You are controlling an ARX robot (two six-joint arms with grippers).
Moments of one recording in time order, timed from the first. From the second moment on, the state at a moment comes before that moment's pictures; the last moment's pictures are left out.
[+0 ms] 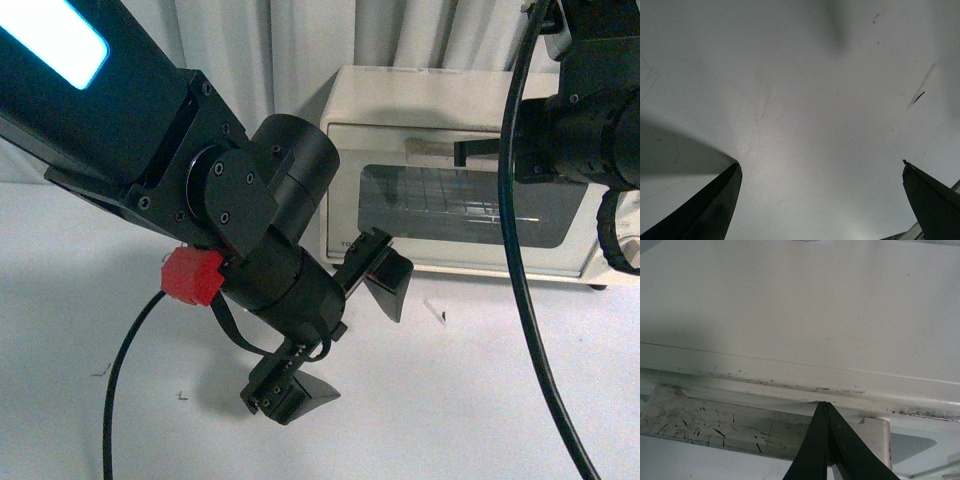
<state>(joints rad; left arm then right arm) -0.48 2.23 1.33 -0.17 0.32 -1.22 0.24 1.88 0.98 0.53 0.17 0.01</state>
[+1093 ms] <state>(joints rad) -0.48 2.23 1.33 -0.17 0.32 -1.22 0.39 1.27 0.30 0.69 0.50 0.08</state>
